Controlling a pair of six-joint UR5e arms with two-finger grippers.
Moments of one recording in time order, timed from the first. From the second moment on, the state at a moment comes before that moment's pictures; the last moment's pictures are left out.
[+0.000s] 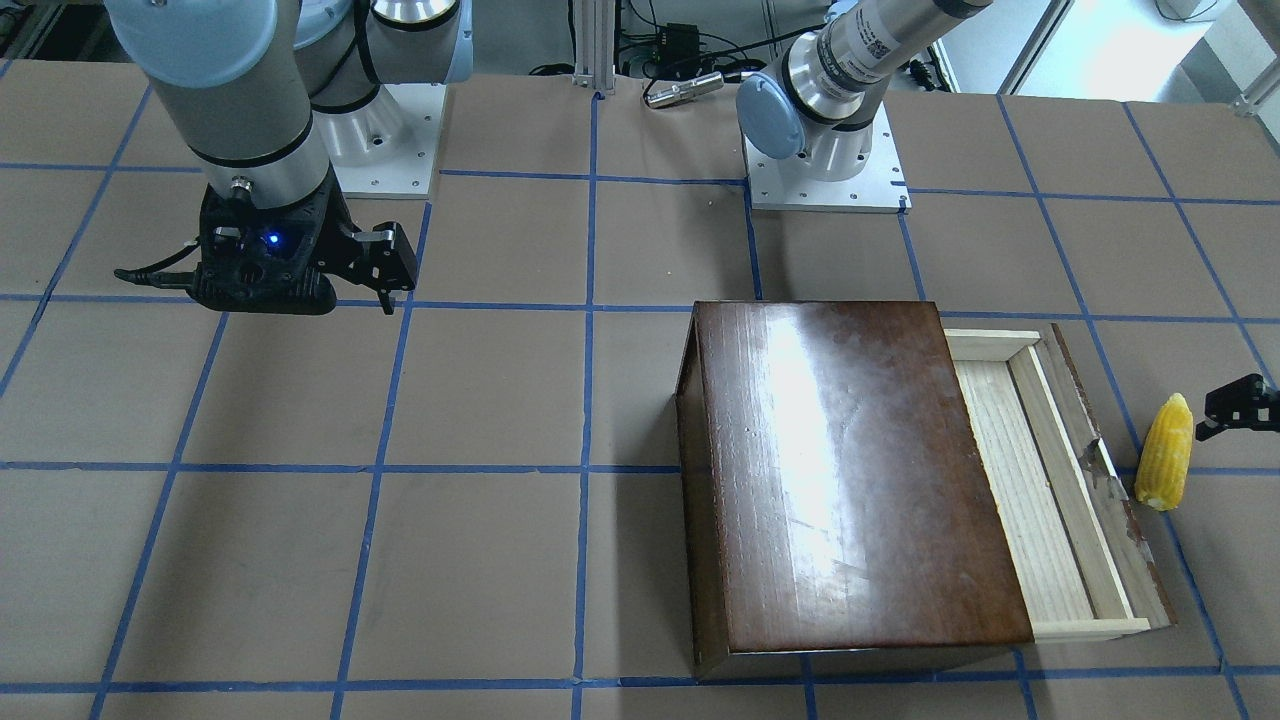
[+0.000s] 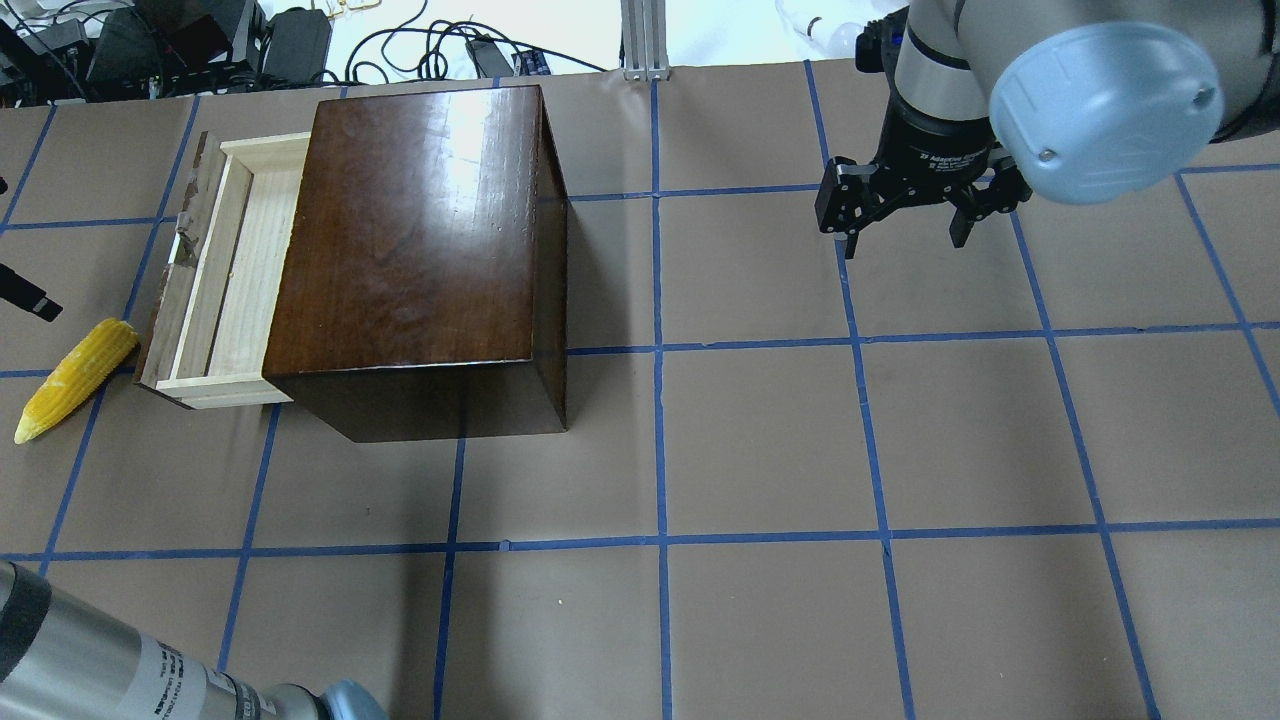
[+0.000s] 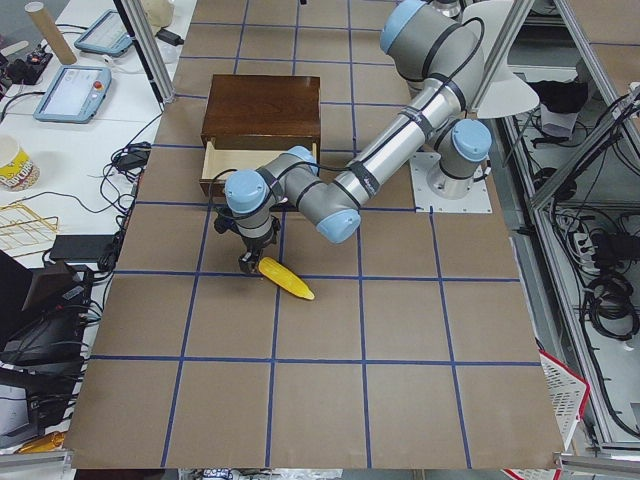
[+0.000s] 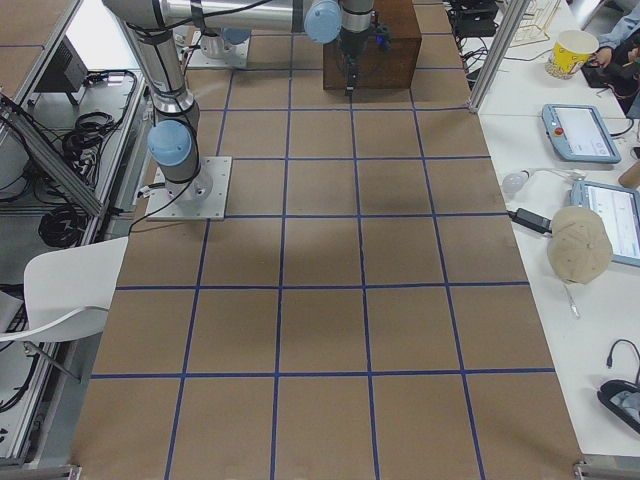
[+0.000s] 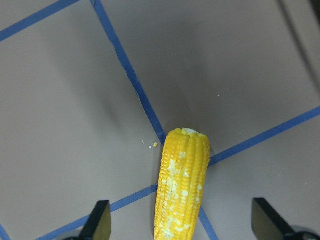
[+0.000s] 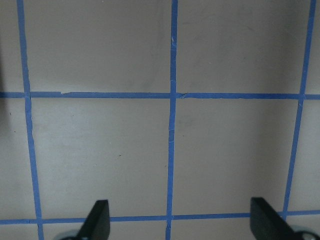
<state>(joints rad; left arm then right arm) -0.83 -2.08 -1.45 -1.19 1.58 1.24 1.65 -1.48 1.58 -1.63 -1.64 0.06</state>
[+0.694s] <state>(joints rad) -0.81 -2.11 -1.61 -1.02 1.59 1.39 1.65 -1.48 1.58 -1.63 -1.64 0.06</state>
